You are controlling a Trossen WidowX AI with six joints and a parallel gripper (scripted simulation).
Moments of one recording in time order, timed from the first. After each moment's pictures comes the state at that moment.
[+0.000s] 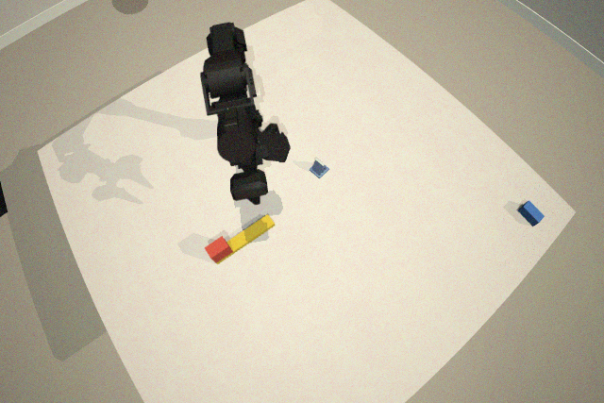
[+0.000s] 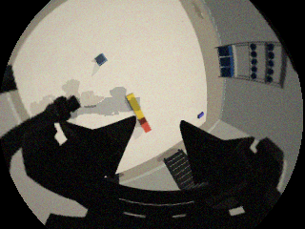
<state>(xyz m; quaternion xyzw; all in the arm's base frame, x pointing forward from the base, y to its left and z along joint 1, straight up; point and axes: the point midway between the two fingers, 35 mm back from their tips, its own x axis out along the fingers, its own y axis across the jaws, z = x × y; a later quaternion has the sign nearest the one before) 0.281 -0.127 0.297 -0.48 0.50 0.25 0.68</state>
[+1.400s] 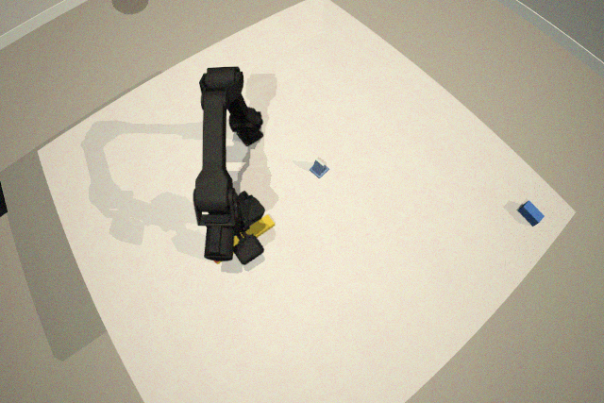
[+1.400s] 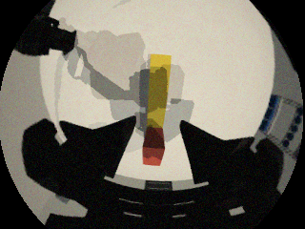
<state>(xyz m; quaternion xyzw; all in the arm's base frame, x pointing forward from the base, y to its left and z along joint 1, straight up) 0.276 -0.209 0.094 -0.50 0.50 0.49 0.51</state>
